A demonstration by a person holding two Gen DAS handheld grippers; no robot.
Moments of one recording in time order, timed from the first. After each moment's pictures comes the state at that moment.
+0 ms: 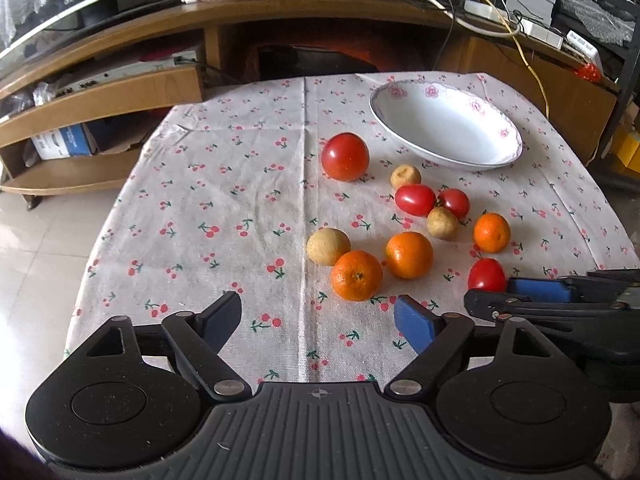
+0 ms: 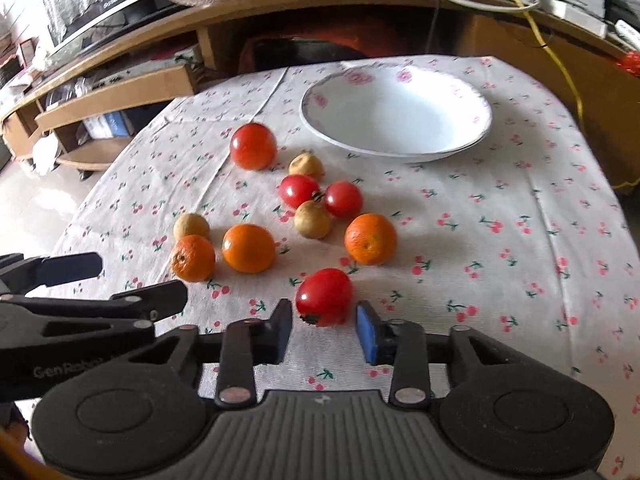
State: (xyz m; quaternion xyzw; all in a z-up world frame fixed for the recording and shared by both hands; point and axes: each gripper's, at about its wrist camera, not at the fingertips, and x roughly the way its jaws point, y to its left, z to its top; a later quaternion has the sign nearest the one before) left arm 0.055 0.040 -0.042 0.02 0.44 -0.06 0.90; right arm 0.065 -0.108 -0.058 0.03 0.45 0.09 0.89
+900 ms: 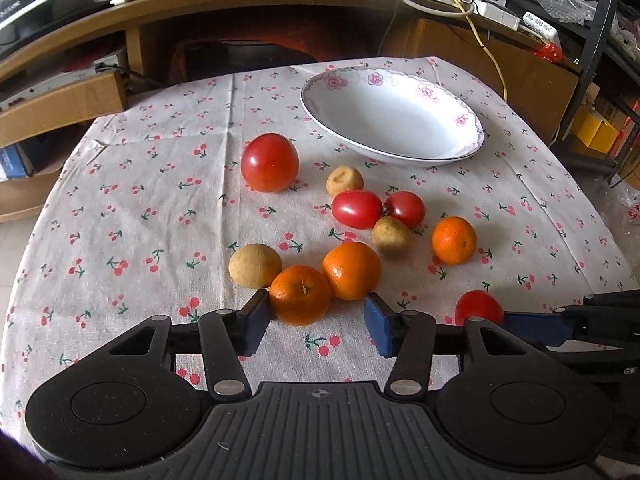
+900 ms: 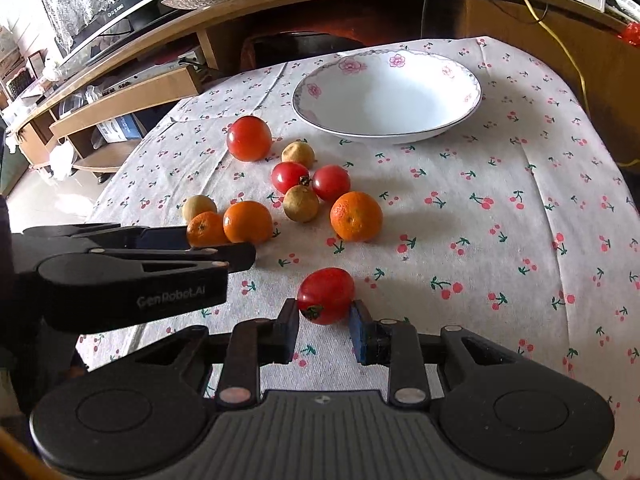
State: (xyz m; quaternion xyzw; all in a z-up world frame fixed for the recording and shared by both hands) left arm 0.087 0.013 -0.063 0.03 0.44 -0.14 0.89; right arm 0.054 -0.134 -0.060 0.06 0.45 0.11 0.88
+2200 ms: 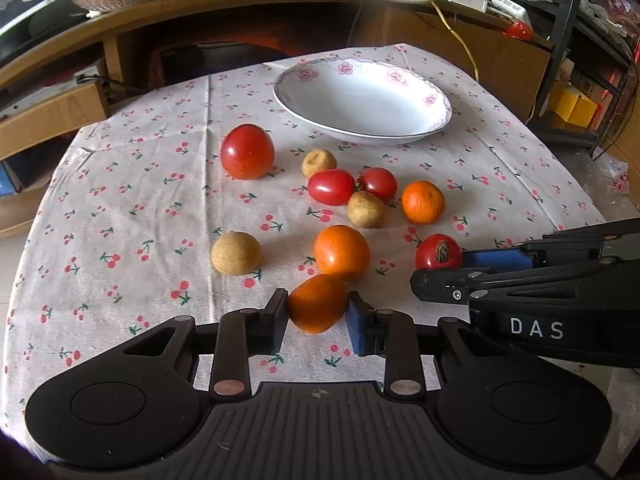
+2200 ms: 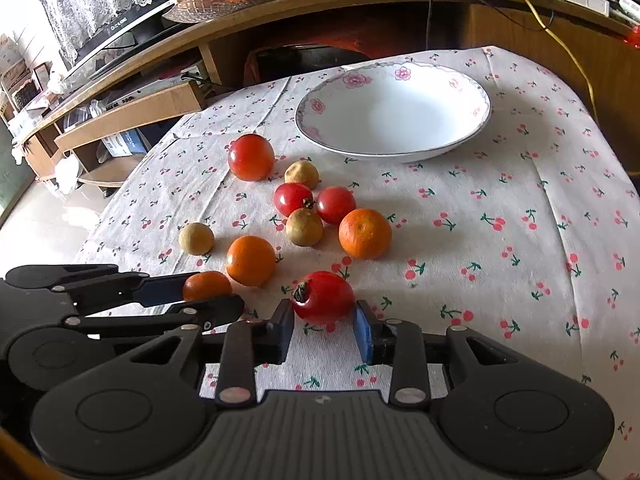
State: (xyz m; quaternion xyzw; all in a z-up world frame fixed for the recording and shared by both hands) left arm 0.069 0.007 -0.061 0.06 0.43 -0.17 0.88; right arm 0.067 -0.132 -0.063 0.07 0.43 0.12 0.89
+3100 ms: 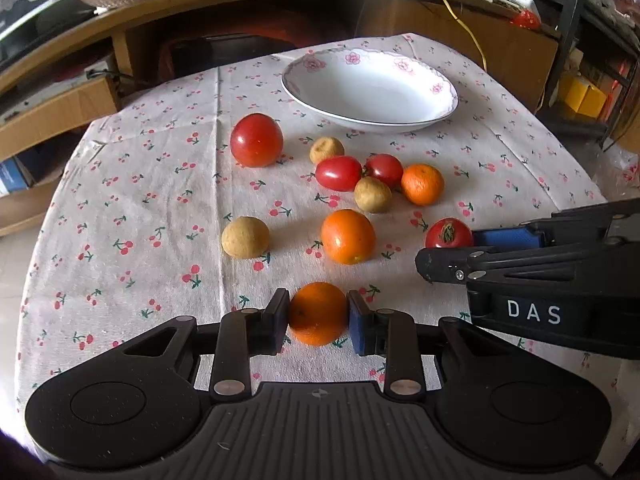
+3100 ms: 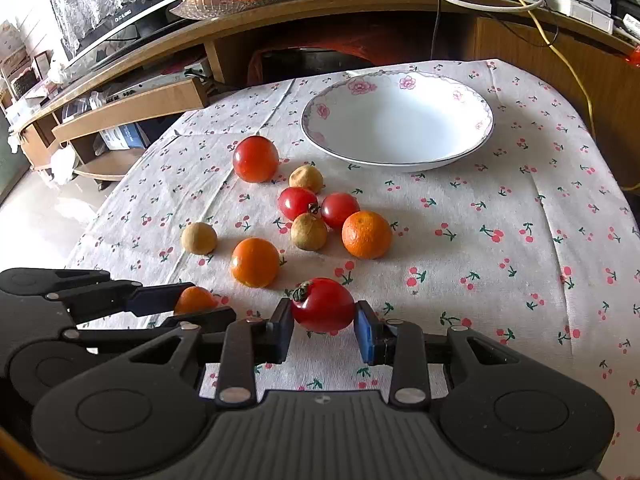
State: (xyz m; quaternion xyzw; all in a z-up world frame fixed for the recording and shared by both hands) left arm 0.062 0.004 -0.060 0.08 0.45 -0.15 0.88; right arm 0.065 -0.125 -0.056 0.05 0.43 0.11 0.89
